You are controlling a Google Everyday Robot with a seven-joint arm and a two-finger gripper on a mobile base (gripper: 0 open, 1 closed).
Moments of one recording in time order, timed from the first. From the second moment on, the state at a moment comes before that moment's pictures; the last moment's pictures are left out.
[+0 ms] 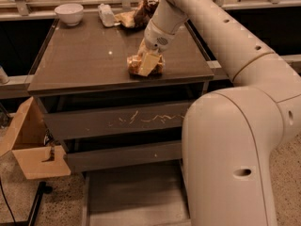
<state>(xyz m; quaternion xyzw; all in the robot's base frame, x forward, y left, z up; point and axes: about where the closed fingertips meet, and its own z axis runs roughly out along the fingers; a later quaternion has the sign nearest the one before) 0.703 0.006 0.836 -0.73 0.65 0.14 0.18</state>
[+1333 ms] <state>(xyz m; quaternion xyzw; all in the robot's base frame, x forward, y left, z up) 0.620 -0.007 0.836 -0.71 0.65 0.16 0.21</state>
